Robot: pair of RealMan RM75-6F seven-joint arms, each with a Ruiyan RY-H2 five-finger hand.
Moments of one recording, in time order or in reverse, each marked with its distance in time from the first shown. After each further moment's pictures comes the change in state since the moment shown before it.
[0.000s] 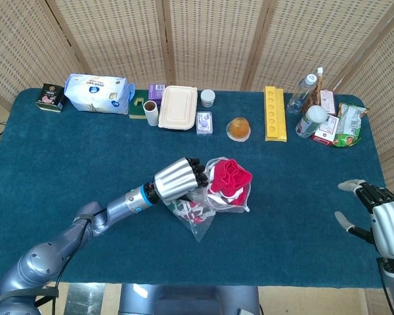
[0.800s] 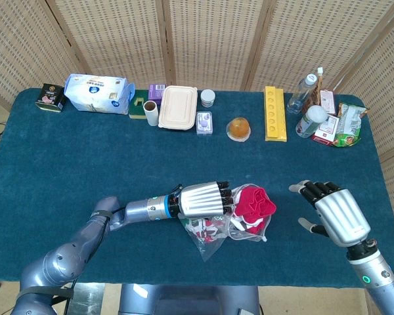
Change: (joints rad) left arm -0.120 -0.096 0.068 0.149 0.075 0.040 0.044; right arm 0.160 0.049 -0.032 -0.130 -0.053 -0.266 -0.191
